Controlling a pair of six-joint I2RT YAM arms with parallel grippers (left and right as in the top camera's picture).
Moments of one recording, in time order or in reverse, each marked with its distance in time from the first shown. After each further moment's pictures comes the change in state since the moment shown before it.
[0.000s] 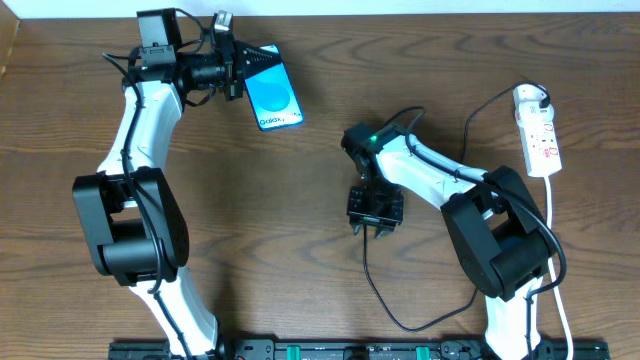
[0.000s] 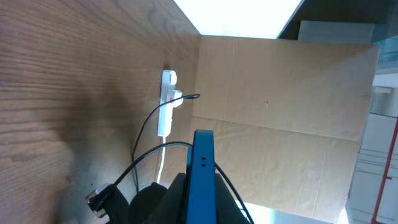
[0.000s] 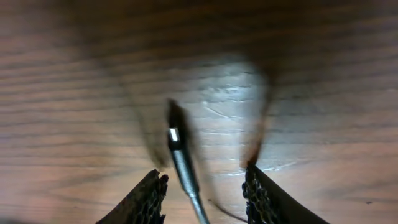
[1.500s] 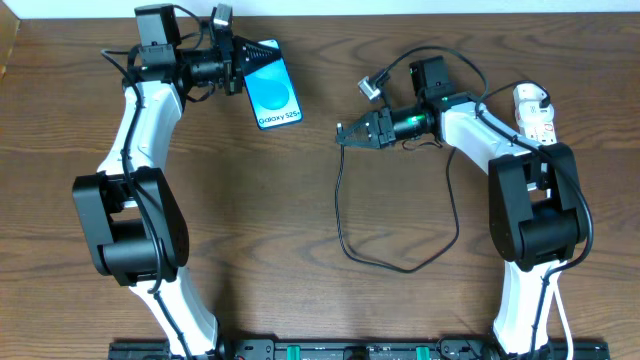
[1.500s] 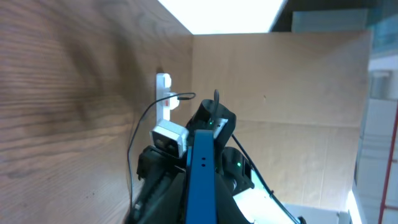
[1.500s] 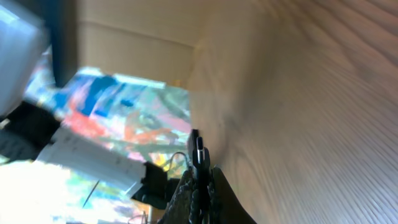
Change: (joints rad) left arm 0.000 0.000 0.000 0.085 0.032 0.008; right arm -0.335 0.053 0.064 0.712 -1.100 -0.547
